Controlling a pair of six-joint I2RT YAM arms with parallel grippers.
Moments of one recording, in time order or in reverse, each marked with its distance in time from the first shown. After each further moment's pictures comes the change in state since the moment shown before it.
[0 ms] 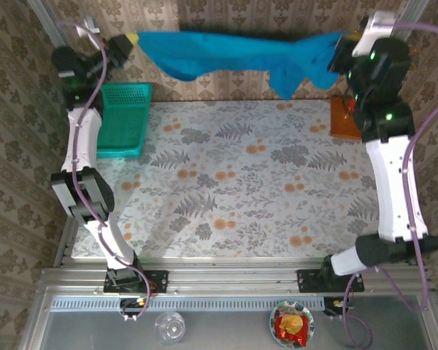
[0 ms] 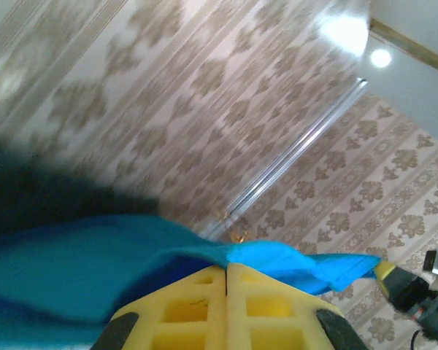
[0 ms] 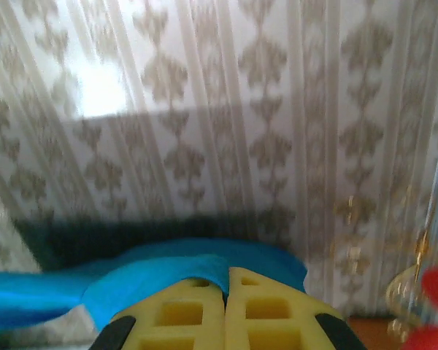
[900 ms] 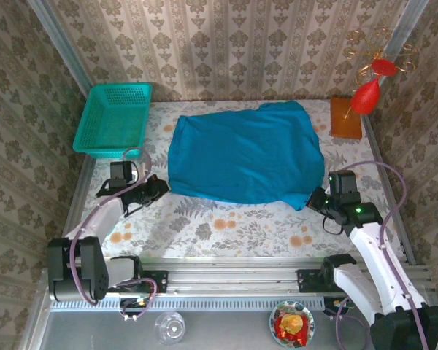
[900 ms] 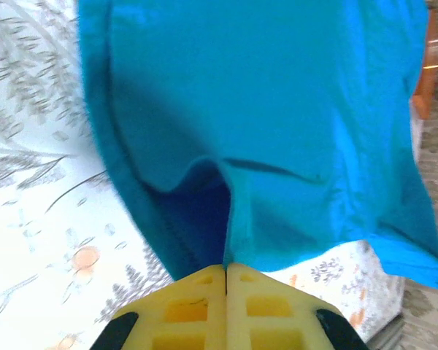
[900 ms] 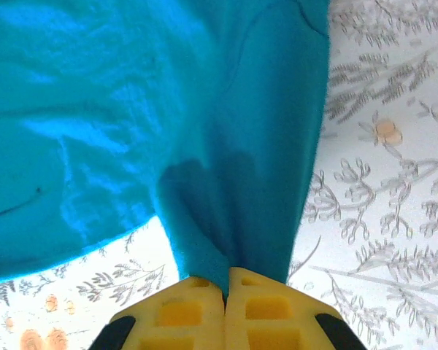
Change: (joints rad) left arm -0.125 -0.679 -1.197 -0.819 -0.387 0.633; right arm 0.000 -0.615 -1.181 -0.317 -0.196 0.463
